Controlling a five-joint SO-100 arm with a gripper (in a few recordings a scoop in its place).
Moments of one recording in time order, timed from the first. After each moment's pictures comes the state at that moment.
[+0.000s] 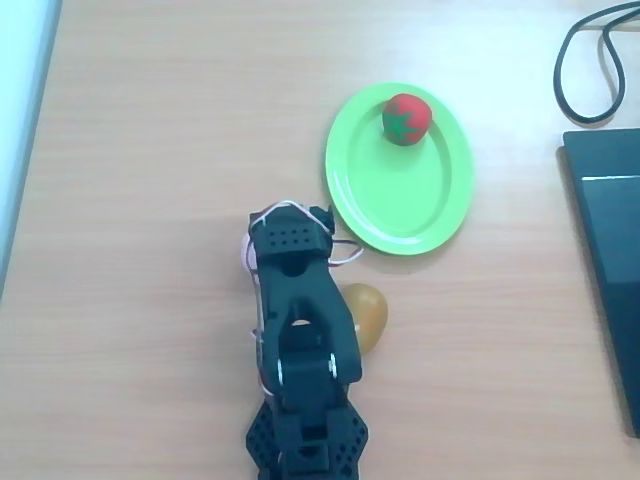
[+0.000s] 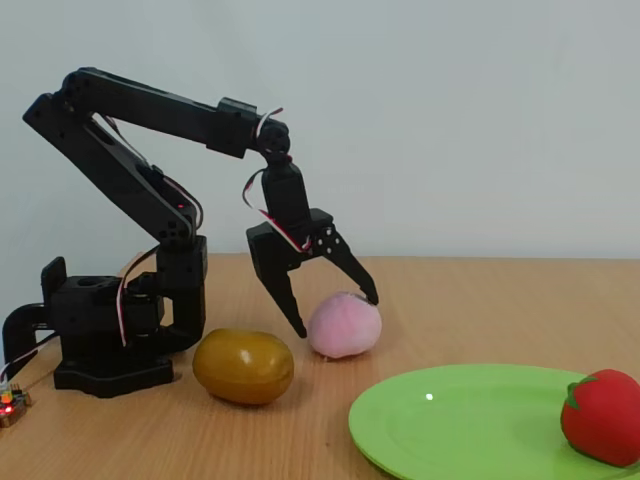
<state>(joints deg) -3.5 135.5 145.8 66.5 -13.4</state>
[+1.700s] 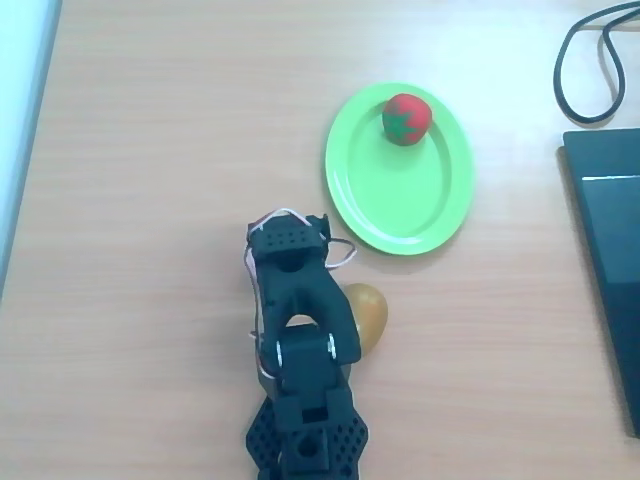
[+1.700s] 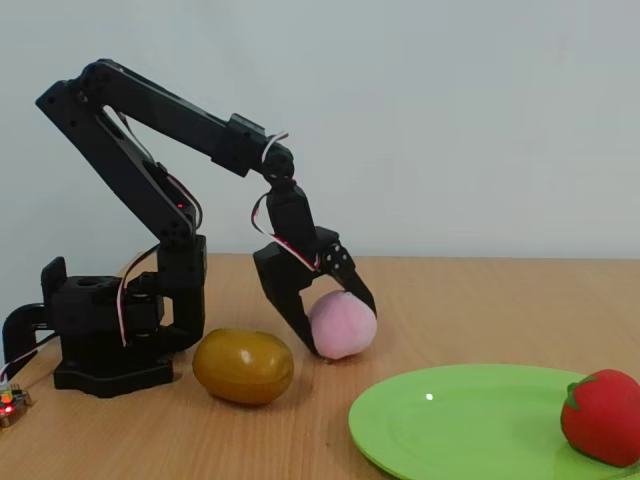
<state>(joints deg) -5.3 130.6 149.4 54.1 -19.8</state>
